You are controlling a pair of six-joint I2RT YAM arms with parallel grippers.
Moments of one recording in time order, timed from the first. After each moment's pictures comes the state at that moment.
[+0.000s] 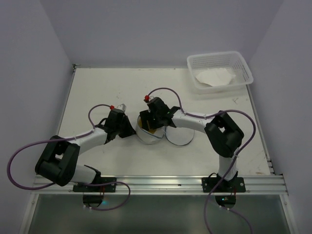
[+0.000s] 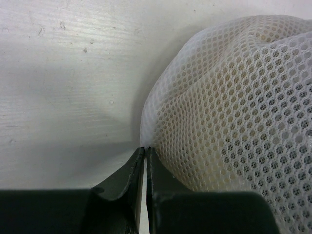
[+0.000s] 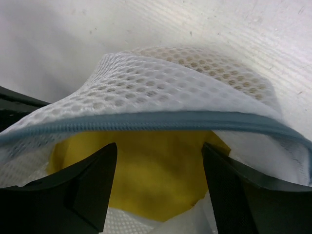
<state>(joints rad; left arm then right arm) -0.42 1.38 0.56 -0.04 0.12 -0.69 0.82 1.88 1.27 -0.26 -0.04 0.46</state>
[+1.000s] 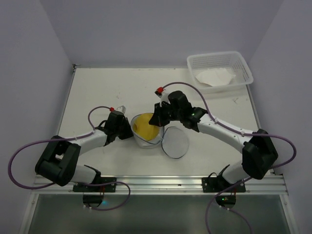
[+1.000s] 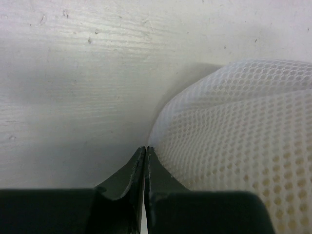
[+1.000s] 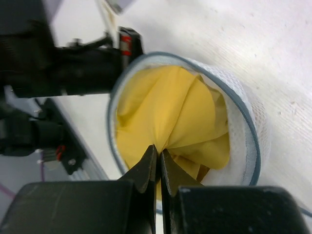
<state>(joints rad) -0.42 1.38 0.52 0.01 0.13 -0.69 0.78 1.52 1.08 -0.18 -0.28 0.42</state>
